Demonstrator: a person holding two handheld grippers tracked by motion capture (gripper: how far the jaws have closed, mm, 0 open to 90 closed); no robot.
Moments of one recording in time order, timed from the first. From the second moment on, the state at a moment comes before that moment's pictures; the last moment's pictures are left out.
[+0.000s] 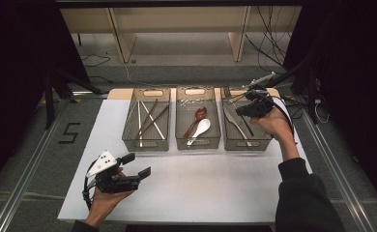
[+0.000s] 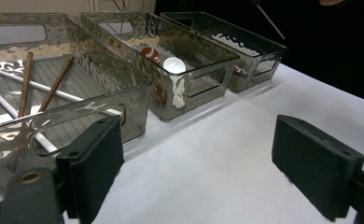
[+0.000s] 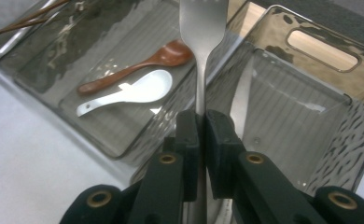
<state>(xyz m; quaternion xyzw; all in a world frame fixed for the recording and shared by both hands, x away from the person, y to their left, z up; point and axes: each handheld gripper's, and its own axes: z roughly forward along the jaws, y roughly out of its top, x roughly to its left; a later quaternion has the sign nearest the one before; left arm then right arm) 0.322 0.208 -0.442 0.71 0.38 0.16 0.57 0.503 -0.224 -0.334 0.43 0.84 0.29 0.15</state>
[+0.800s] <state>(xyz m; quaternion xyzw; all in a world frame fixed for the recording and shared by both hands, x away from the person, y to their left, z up) 0.322 0.207 -0.443 0.71 0.38 0.16 0.57 0.525 -0.244 -0.363 0.48 0.81 0.28 0.17</state>
